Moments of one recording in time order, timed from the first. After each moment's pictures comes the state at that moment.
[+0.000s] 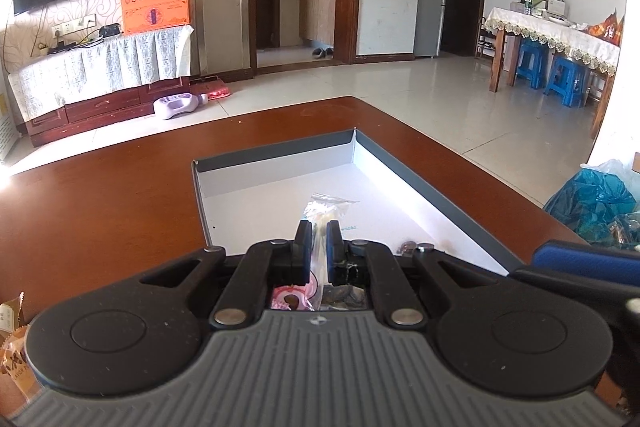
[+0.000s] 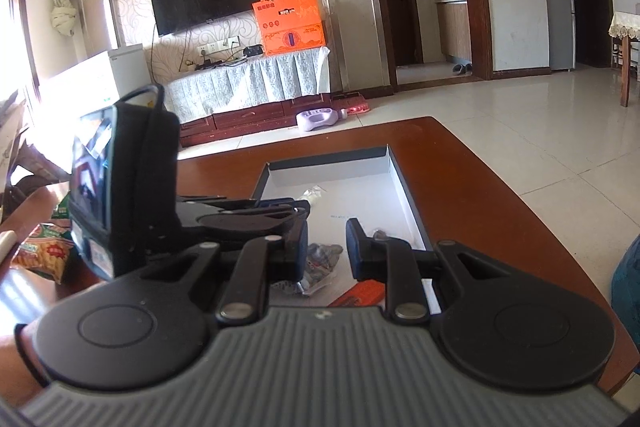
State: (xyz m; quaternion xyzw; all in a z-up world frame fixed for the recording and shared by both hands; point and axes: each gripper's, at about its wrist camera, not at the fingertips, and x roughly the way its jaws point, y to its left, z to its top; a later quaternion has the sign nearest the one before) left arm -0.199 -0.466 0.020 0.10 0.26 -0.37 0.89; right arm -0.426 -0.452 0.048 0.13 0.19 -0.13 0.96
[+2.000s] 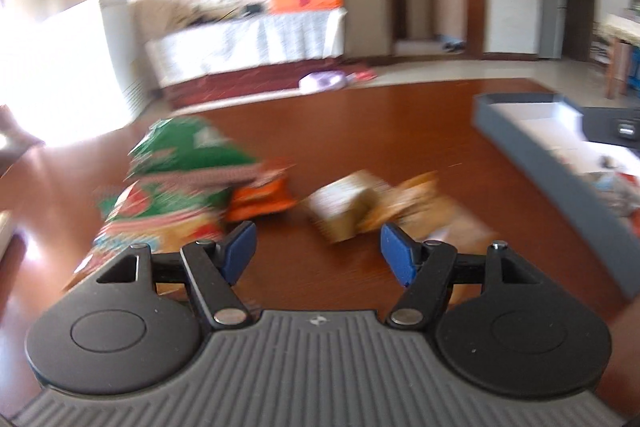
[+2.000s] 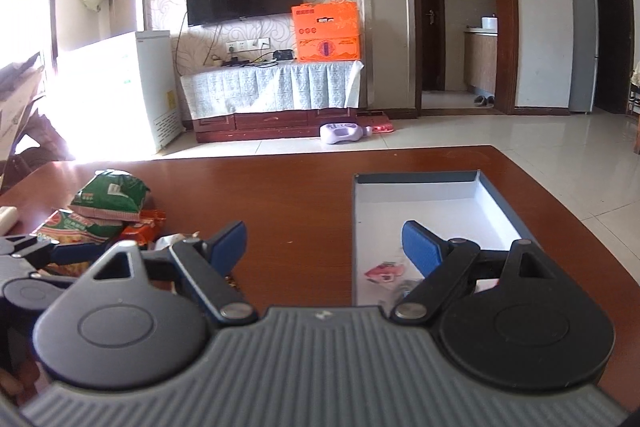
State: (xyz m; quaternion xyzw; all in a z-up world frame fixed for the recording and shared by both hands) left arm -0.205 -0.170 0.025 0.10 0.27 -0.18 0.94; right arm -0.365 -0.346 0.049 0.06 0.17 -0.12 0.98
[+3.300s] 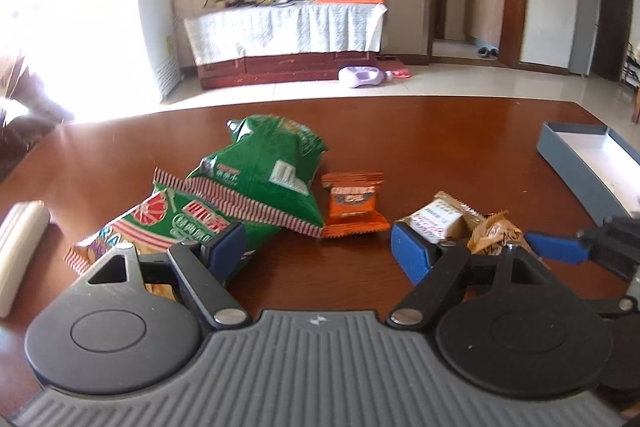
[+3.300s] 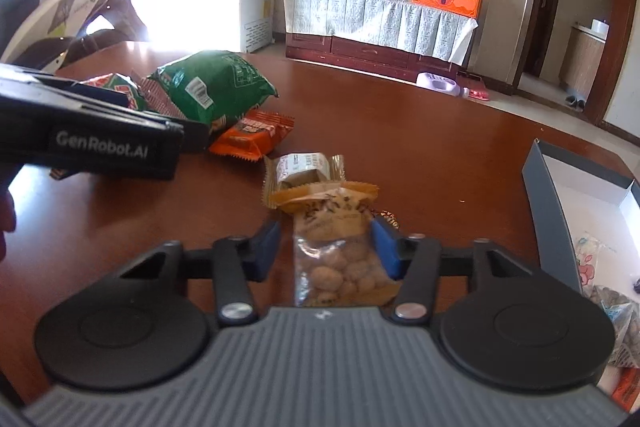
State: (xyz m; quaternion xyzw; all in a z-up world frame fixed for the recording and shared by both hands) left arm -0.171 -0.099 0.062 0.06 0.29 -0.14 0.94; right arm -0.288 -0.247 0.011 -0.04 0.28 0.02 0.96
